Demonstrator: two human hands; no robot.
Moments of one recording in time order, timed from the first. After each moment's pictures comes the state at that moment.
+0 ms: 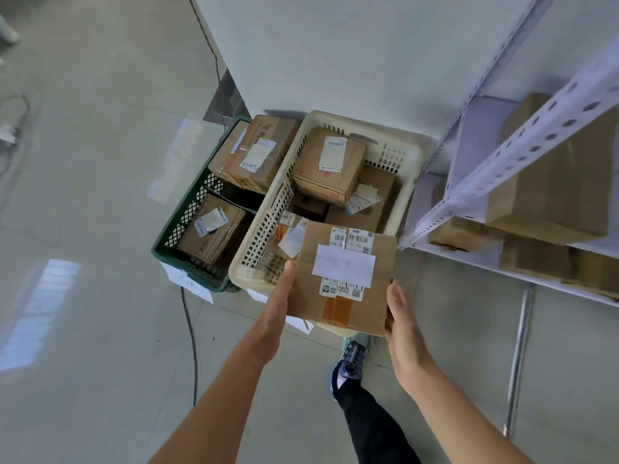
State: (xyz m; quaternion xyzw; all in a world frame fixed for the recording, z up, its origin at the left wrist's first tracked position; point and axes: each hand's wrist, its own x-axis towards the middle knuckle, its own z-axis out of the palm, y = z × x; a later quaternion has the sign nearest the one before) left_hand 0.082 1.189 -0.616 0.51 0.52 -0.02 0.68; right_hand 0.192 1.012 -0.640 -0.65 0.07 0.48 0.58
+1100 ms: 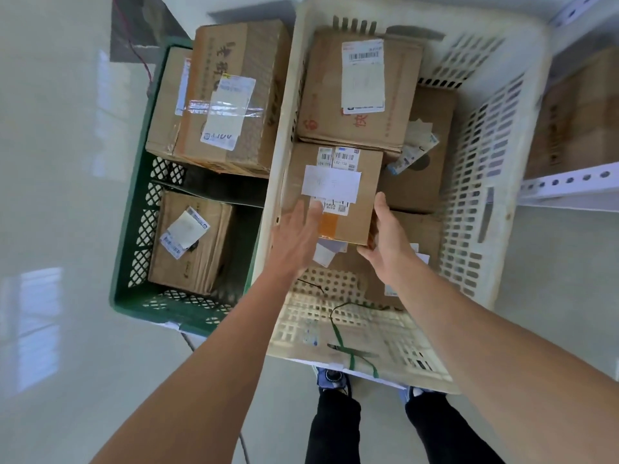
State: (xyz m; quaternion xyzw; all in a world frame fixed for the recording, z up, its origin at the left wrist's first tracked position) left_hand 0.197 1.428 -0.889 0.78 0.36 -0.27 0.43; right_hand 0.271 1.283 -0.924 -0.61 0.28 0.48 0.56
